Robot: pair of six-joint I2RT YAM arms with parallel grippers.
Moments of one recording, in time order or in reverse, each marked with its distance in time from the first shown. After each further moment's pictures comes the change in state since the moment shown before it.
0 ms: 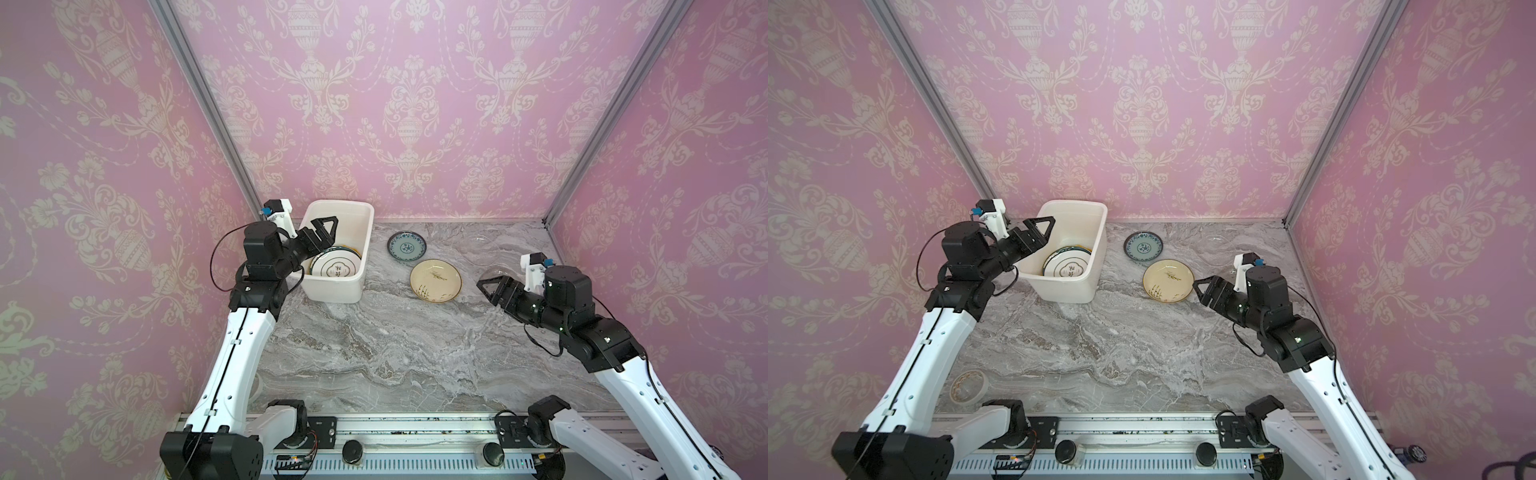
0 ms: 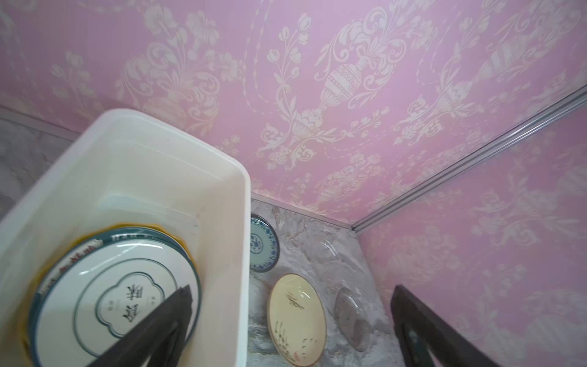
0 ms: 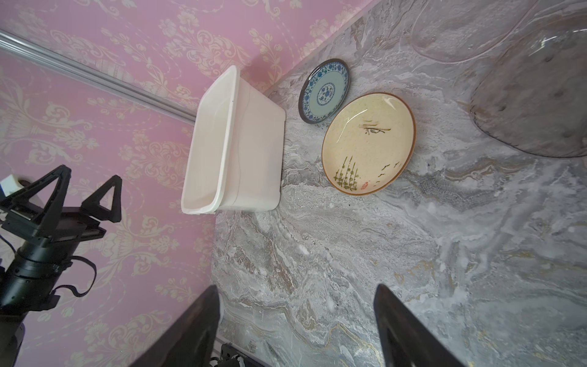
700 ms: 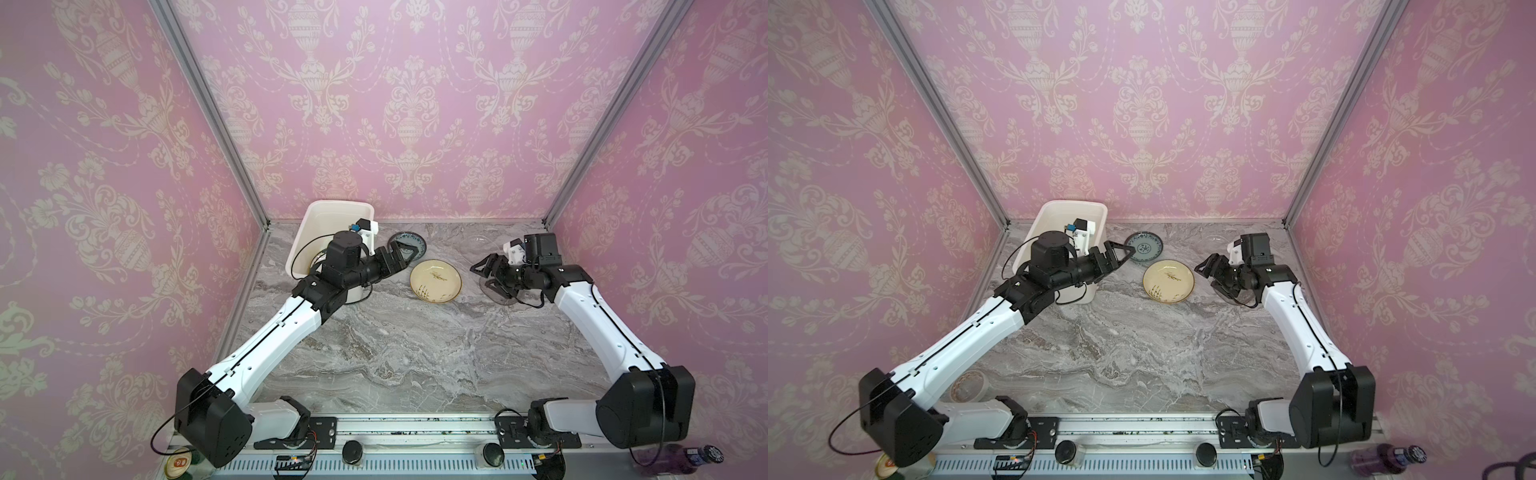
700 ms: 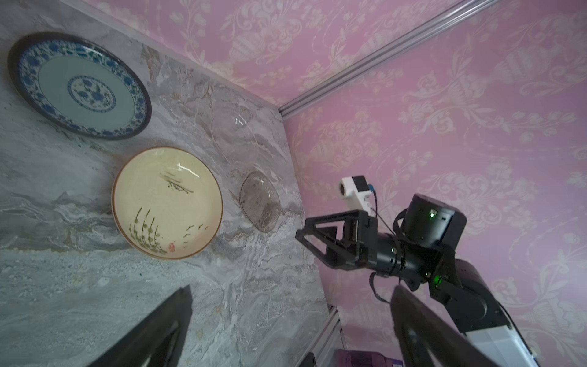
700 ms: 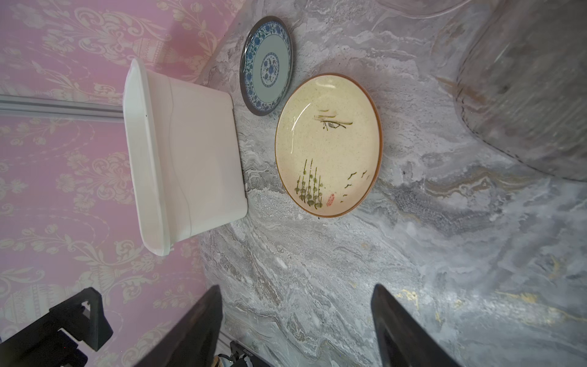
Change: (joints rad) left arm -0.572 0.188 0.053 -0.047 -0.103 -0.215; right arm -0.261 0.553 0.147 0.067 -0.320 -0.151
